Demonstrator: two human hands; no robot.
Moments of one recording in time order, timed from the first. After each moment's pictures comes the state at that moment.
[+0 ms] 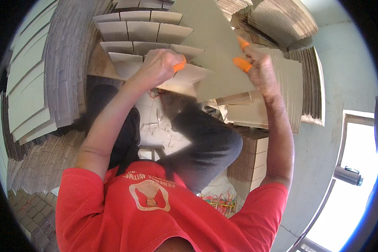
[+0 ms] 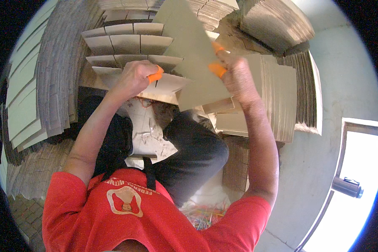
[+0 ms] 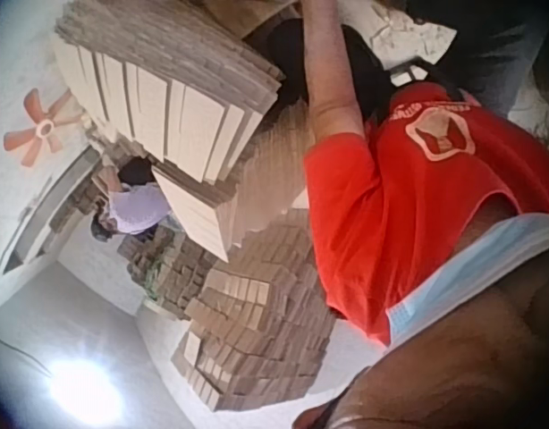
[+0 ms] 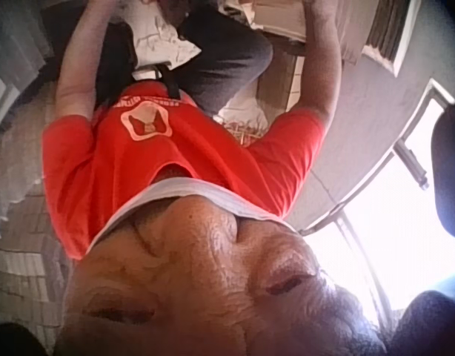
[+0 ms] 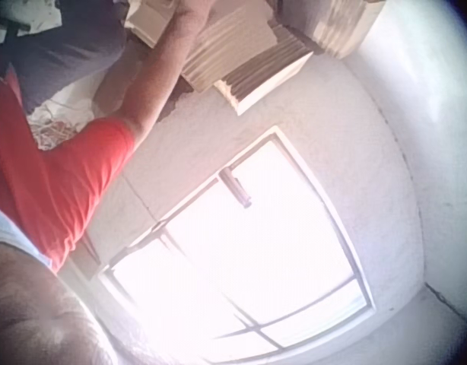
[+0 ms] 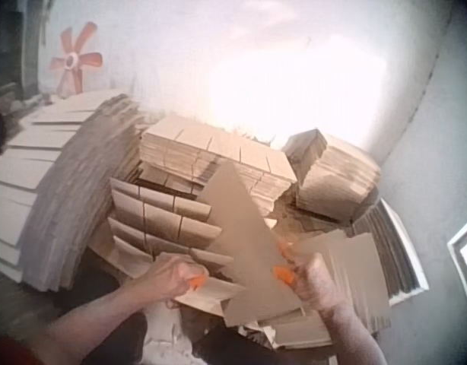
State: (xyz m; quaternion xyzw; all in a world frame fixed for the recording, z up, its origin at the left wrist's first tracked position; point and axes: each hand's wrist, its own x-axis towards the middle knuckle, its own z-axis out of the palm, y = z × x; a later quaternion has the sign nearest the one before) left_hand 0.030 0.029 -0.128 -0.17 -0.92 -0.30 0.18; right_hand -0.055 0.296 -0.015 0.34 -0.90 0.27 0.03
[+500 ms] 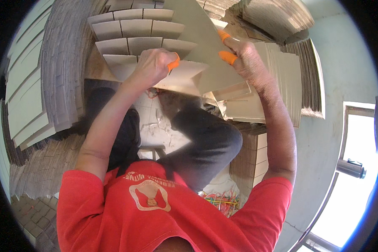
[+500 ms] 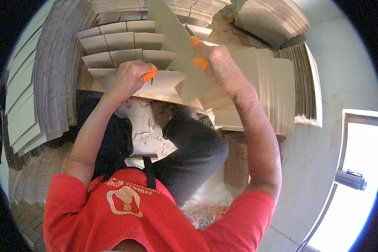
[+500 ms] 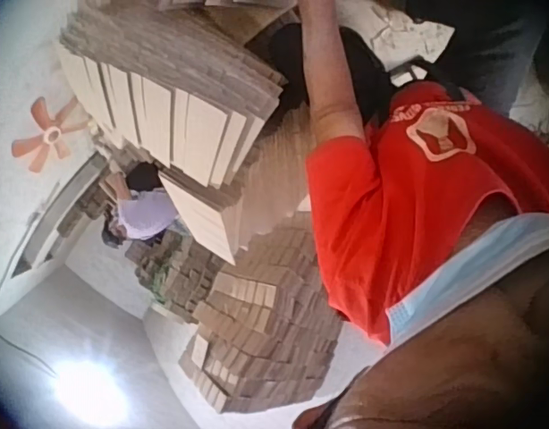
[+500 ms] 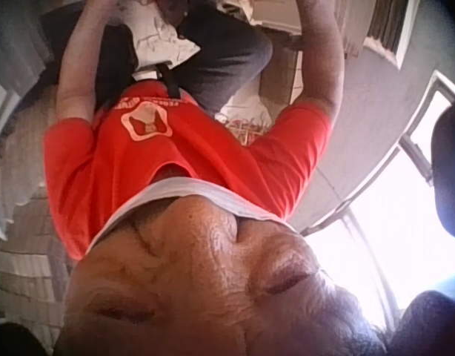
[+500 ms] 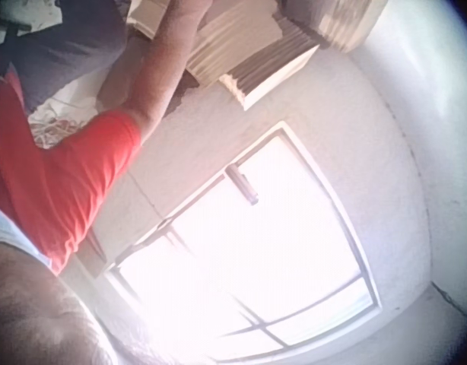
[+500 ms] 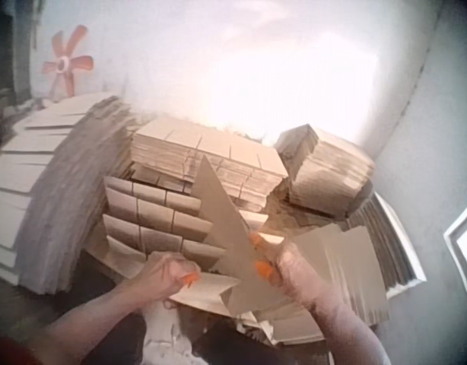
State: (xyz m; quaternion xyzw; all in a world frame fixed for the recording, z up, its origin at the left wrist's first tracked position) left_hand 0.031 0.034 -0.132 -0.17 -0.90 -0.32 0.24; right_hand -0.056 0.278 -0.010 0.41 -0.89 0.18 -0.02
